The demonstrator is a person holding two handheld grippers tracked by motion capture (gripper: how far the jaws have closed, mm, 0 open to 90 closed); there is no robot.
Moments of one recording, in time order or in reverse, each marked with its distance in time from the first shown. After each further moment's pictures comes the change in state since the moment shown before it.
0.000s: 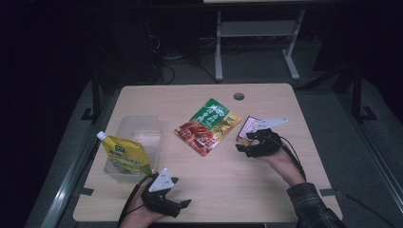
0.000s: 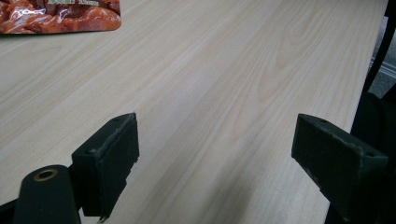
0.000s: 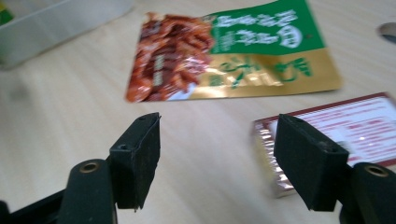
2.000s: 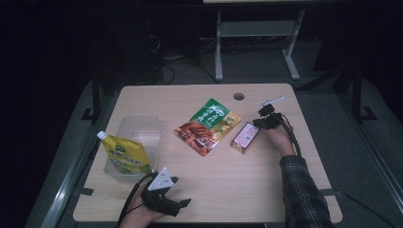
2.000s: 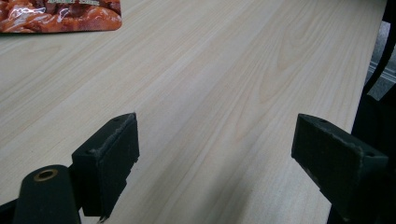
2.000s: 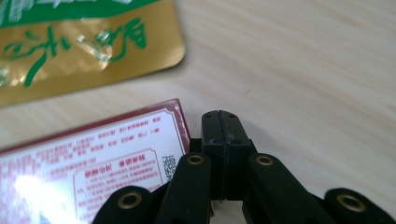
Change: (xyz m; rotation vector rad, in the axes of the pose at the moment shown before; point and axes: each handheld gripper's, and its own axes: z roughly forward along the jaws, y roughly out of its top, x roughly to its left) left arm 0.003 0.000 0.002 -0.010 -0.011 -0.012; right arm -0.106 0.011 0.059 0.194 -0.210 0.119
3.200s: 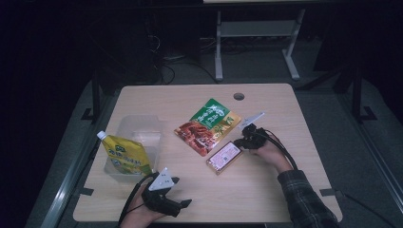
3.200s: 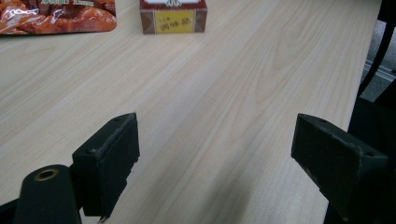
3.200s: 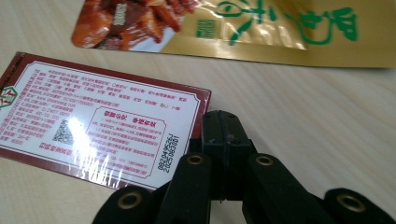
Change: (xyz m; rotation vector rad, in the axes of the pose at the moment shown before) left arm -0.001 0.001 0.001 0.000 -0.013 0.000; right arm 0.085 -0.018 -0.012 0.045 0.259 -0.281
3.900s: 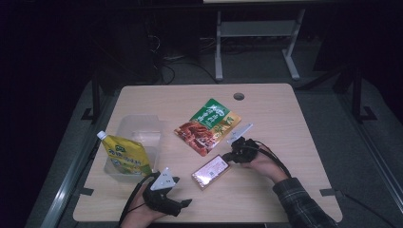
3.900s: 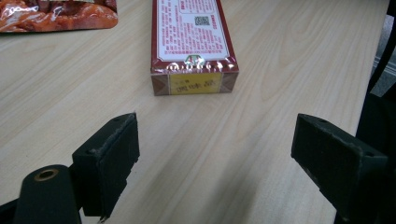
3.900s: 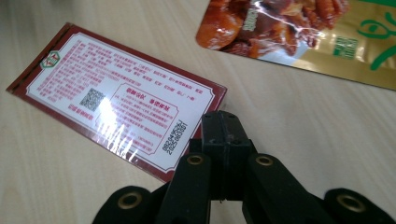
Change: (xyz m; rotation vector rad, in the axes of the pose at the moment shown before) left arm 0.003 0.000 0.003 0.015 0.013 0.015; right arm 0.051 0.002 0.002 0.013 0.113 -0.159
